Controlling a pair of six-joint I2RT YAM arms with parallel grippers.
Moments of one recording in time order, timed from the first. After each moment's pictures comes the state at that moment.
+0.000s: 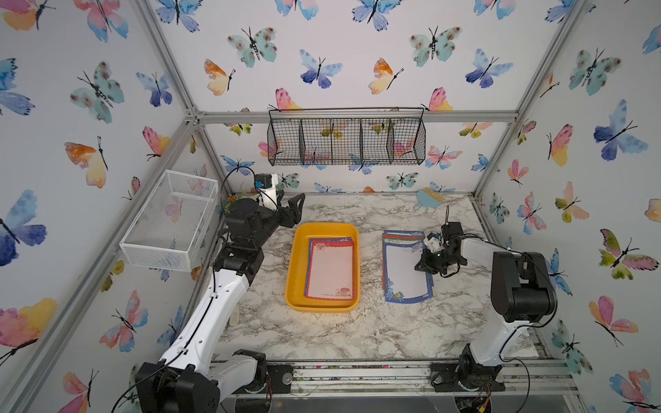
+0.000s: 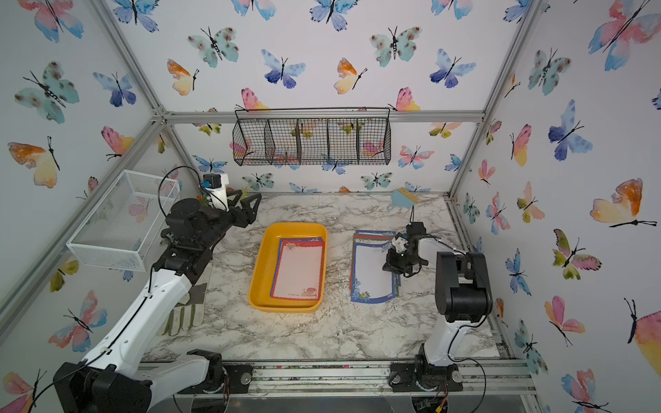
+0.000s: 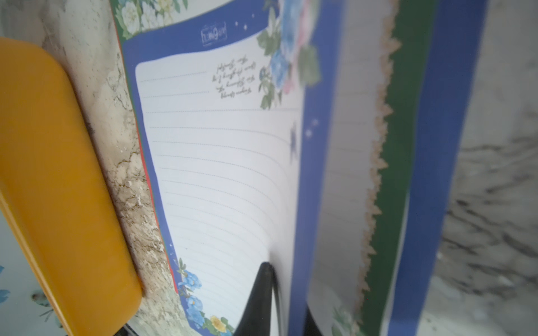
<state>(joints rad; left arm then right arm) -0.22 1.14 1.06 0.03 0.23 -0.17 0.04 1.81 1.06 -0.59 -0.50 0.21</state>
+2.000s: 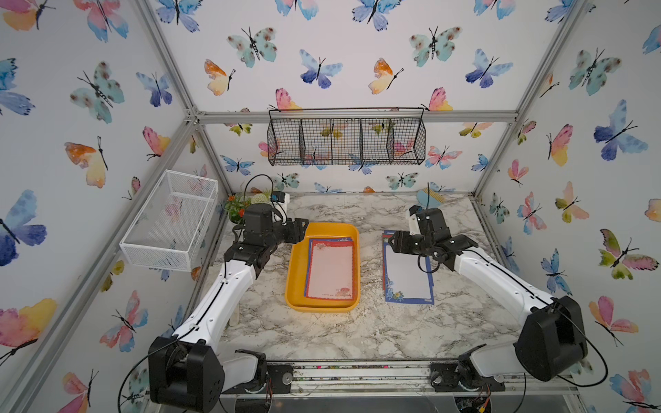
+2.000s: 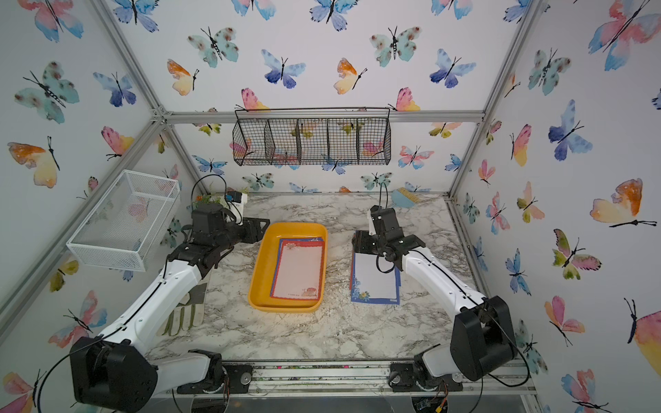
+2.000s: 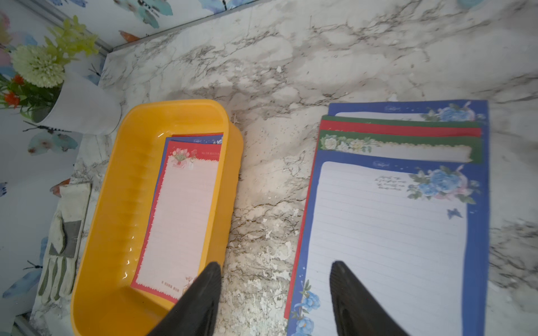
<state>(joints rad) -0.22 1.27 1.03 -0.27 0.28 -0.18 0.50 1.45 1.10 -0.45 -0.13 0.45</state>
